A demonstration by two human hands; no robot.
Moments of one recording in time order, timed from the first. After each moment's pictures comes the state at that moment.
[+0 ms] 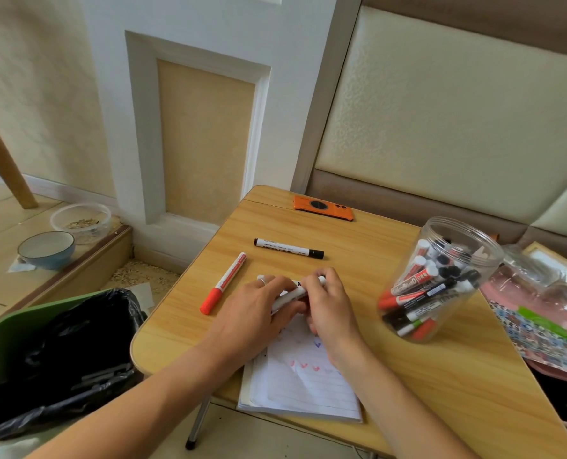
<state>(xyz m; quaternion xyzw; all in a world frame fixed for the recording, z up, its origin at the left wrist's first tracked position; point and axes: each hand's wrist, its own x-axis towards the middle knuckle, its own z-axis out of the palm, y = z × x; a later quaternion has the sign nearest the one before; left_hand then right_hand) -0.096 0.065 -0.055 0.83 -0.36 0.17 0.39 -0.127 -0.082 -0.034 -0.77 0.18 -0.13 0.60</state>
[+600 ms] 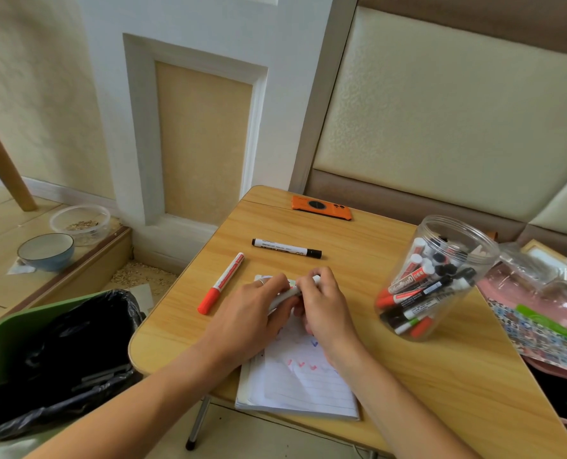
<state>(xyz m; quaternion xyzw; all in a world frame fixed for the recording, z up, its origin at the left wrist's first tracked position) -0.099 0.067 -0.053 0.84 -0.36 0.18 0.37 -0.130 -0.080 -0.032 -0.77 0.16 -0.12 0.60</state>
